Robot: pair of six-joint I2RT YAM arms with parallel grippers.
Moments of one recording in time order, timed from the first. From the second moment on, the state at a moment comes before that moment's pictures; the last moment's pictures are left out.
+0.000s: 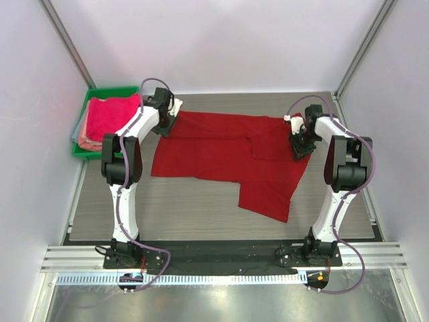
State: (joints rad) left arm -0.20 2.20 1.84 -0.75 -0.12 0.29; right arm -0.08 2.01 1.44 -0.78 -0.19 -0.47
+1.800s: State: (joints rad) left arm -0.20 2.20 1.84 -0.74 -0.13 0.30; right arm -0.08 1.94 1.45 -0.83 -0.20 -0.46
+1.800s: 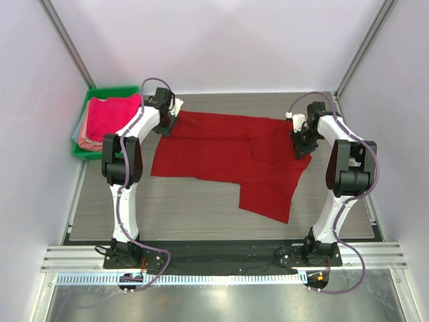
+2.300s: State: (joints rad) left arm -0.21 2.20 1.84 -0.74 -0.13 0.30; right arm -0.09 1.98 1.47 -0.82 -0.20 -0.45
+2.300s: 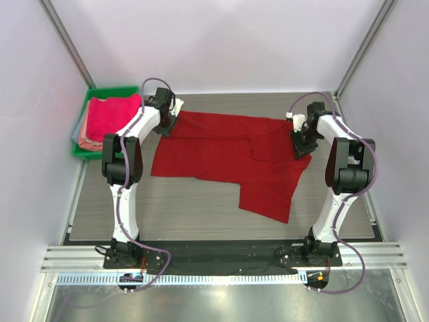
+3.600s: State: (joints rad) left arm -0.21 2.20 1.84 -0.74 -0.13 0.30; right arm -0.09 1.86 1.49 -0.86 -0.23 -0.42
